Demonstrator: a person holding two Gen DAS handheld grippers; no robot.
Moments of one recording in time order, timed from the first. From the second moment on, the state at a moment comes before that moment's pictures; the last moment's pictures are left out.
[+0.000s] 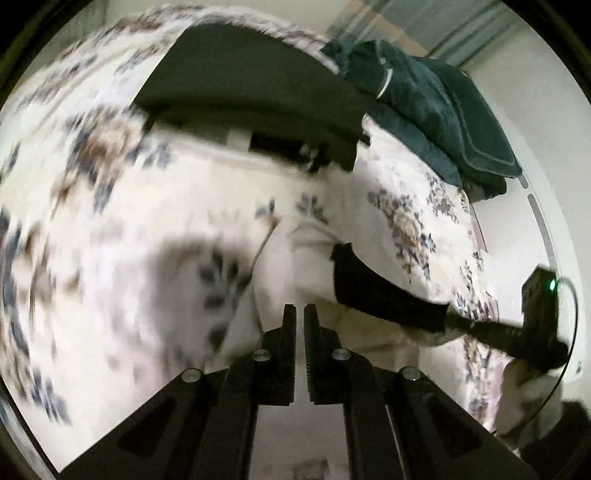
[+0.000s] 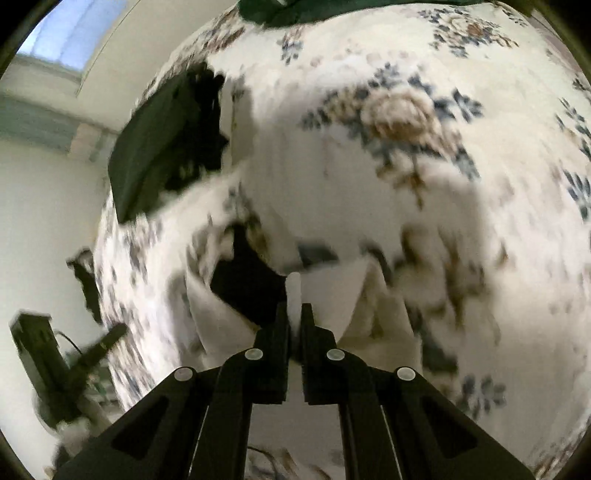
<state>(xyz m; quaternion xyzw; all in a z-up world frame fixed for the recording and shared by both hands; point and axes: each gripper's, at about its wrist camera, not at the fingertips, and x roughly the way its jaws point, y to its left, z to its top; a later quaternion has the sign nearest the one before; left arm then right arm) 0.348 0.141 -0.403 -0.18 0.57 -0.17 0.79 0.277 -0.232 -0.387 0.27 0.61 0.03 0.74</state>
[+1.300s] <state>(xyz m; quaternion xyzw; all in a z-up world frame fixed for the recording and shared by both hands) 0.345 0.099 -0.404 -0.04 0.56 -0.23 0.79 0.257 -0.232 -0.406 0.31 0.61 0.01 0.73</state>
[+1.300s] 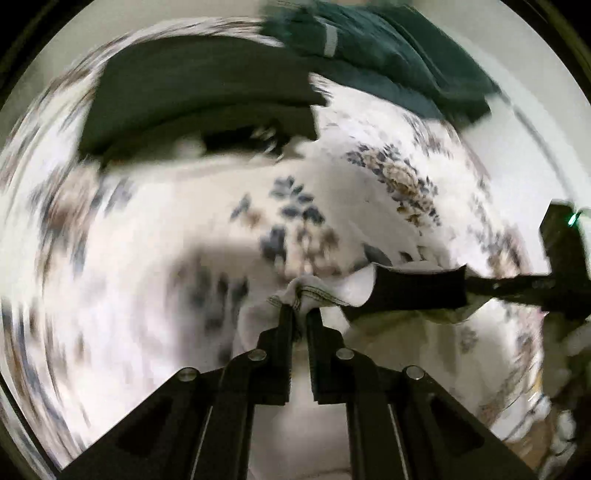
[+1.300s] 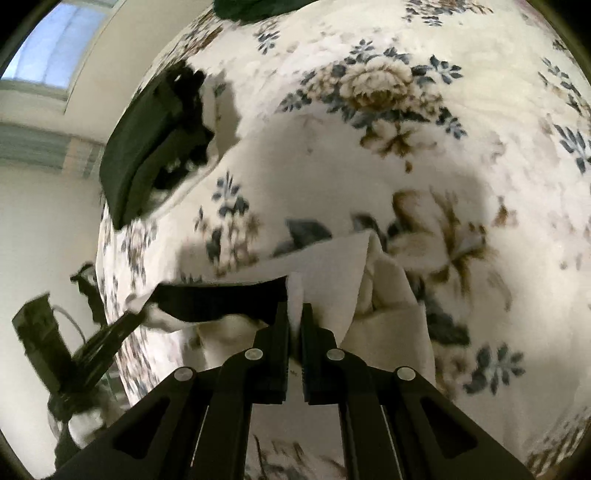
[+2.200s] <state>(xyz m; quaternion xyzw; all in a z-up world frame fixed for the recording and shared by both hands) 0.283 0.136 -0.484 -0.23 0.62 -0.14 0.74 0.170 -0.260 -0.490 0.42 0.67 -0.02 0.61</state>
